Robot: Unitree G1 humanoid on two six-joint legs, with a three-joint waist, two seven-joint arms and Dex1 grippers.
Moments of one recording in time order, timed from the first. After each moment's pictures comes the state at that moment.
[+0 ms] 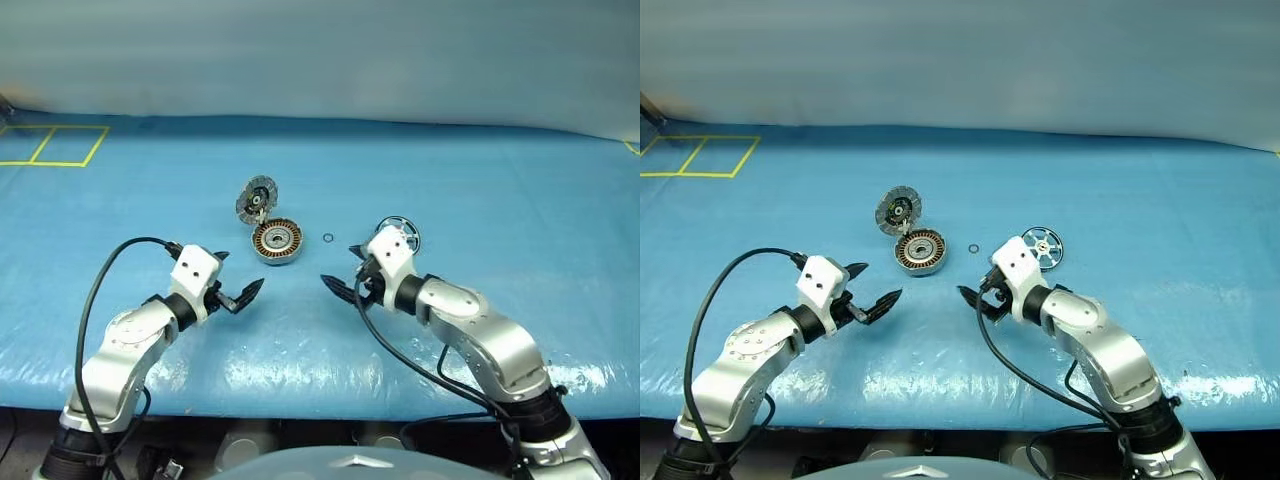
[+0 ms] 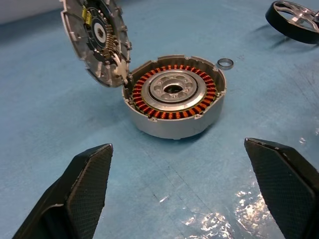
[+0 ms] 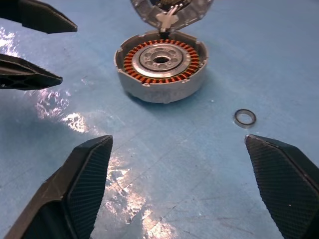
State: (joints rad) left arm 0.07 0.55 -0.02 -0.41 -0.30 0.50 -0.51; right arm -0.25 -0.48 0.31 -0.46 0.31 0.79 0.45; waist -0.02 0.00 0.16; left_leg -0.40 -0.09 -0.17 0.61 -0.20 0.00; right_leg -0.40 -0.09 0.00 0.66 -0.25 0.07
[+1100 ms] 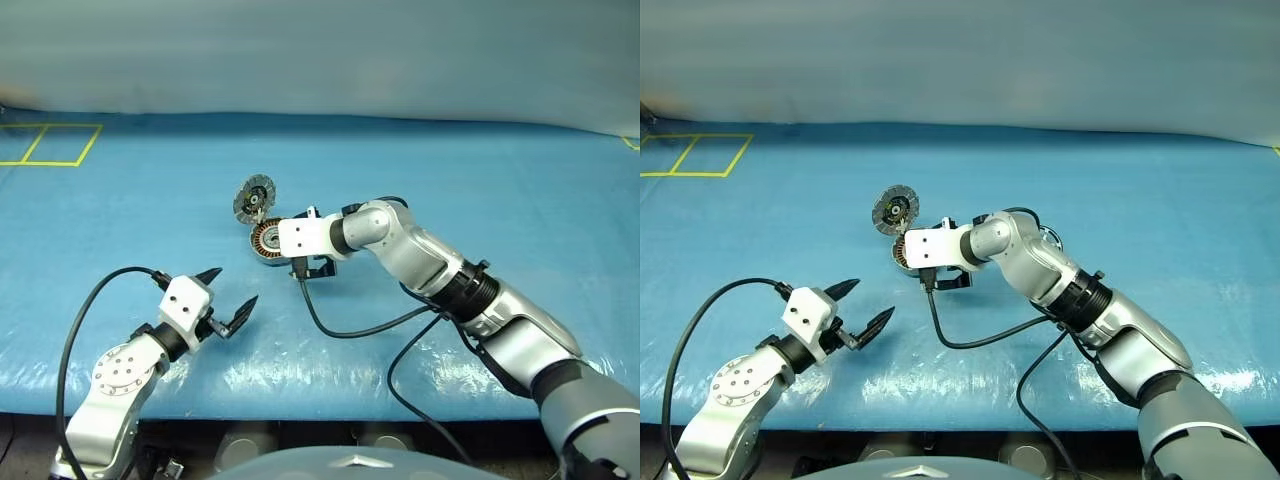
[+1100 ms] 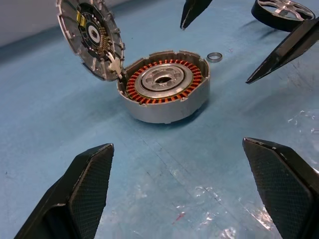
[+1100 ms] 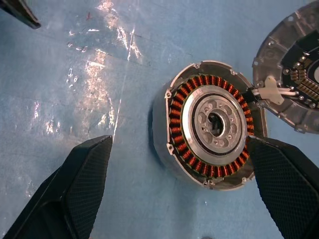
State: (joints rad) left arm 0.32 0.49 0.02 -0.45 -0.22 0.25 -0.53; right arm -0.91 -0.40 0.75 0.12 -0.17 0.40 0.96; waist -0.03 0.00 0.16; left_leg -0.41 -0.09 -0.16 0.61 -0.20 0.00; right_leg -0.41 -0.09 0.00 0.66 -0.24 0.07
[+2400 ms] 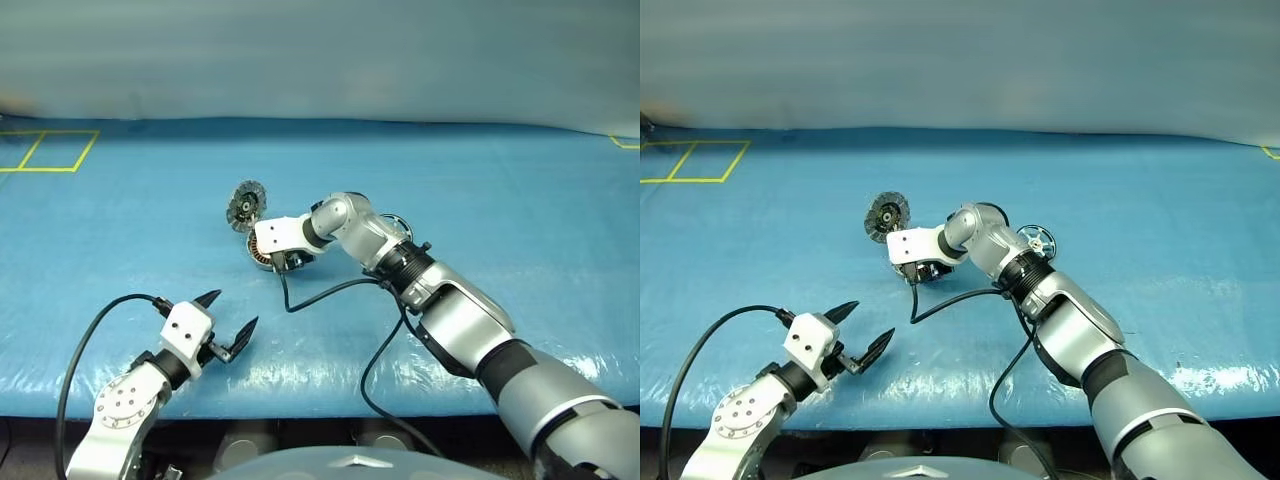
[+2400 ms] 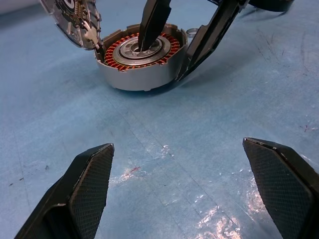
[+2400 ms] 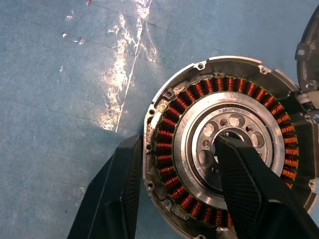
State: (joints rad) left arm 0.42 0.44 0.01 -0.47 -0.16 0.19 -0.50; right arm -1.03 -0.13 0.65 0.70 -0.31 0.14 1.09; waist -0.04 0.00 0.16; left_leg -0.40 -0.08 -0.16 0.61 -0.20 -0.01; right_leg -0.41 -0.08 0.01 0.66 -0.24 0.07
